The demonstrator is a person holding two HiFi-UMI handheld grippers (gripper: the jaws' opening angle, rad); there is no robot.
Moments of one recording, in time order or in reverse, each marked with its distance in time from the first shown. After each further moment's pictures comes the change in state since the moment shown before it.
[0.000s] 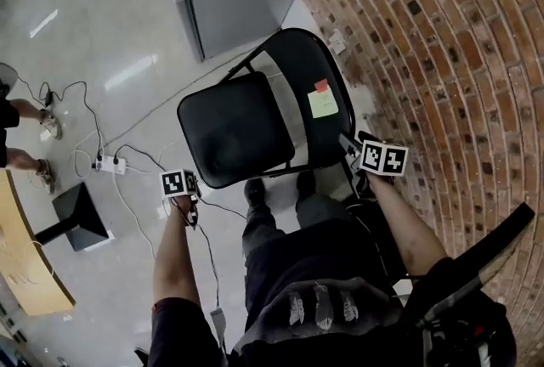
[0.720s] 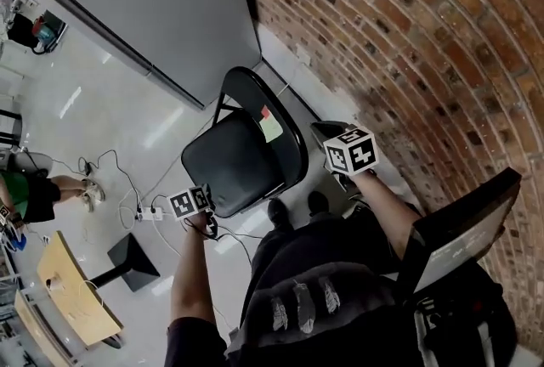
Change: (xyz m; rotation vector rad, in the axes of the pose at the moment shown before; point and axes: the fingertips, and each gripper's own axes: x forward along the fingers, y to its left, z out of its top) left arm -0.090 -0.175 0.087 0.108 -0.229 0.037; right arm -0.056 -0.007 0.075 -0.202 -0.209 0.274
